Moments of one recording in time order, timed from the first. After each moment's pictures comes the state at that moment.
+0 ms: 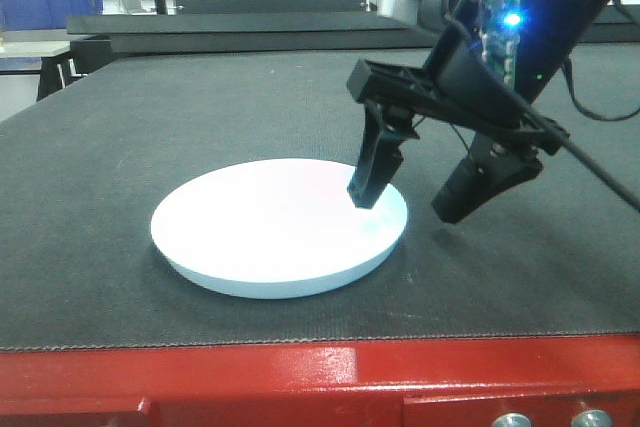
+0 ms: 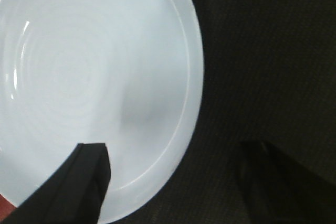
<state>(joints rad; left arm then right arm) -0.06 -0.02 0.03 0.01 0.14 -0.09 0.41 1.72 -1.10 0.54 0.67 -0.21</state>
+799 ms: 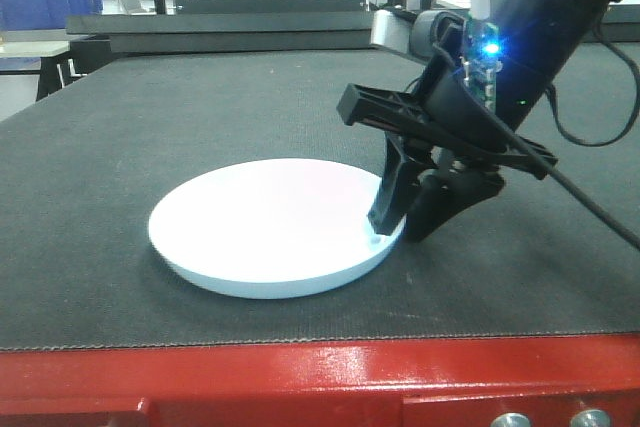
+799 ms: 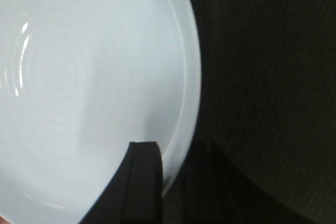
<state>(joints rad) -0.06 -0.02 0.03 0.01 0.14 -0.09 0.42 1.77 -1.11 0.58 0.67 -0.21</state>
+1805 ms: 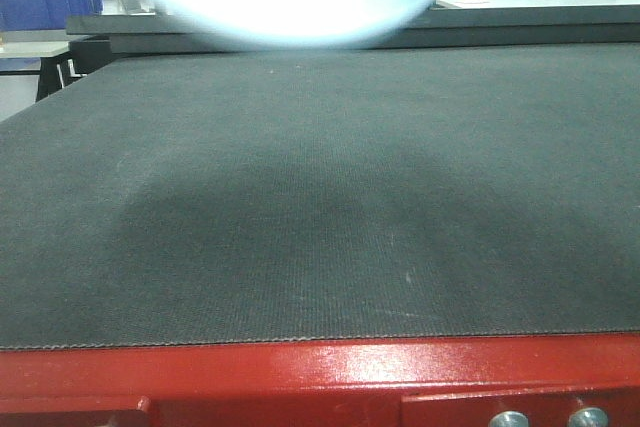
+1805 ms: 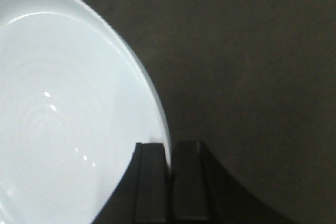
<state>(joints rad) -0.06 -0.02 0.03 0.01 0.14 -0.09 0.42 1.20 -1.03 0.56 0.45 -0.23</state>
